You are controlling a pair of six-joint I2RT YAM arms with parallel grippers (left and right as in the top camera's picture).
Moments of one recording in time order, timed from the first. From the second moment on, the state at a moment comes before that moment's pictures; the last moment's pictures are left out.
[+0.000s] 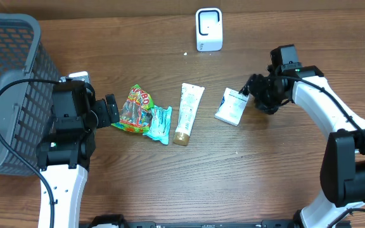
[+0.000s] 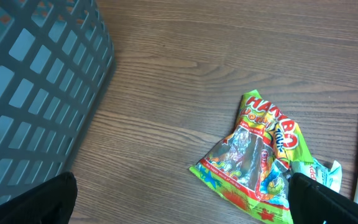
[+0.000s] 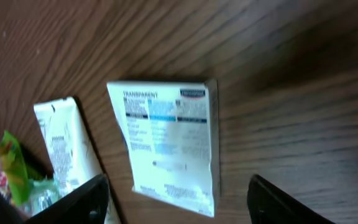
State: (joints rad) left arm 0.05 1.11 1.03 -0.74 -0.19 -0.10; right arm 0.15 1.84 1.29 -0.72 -0.36 0.71
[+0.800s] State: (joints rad) left arm 0.05 1.11 1.03 -0.74 -0.19 -0.10; right arm 0.41 1.91 1.29 -0.58 -0.07 0.96
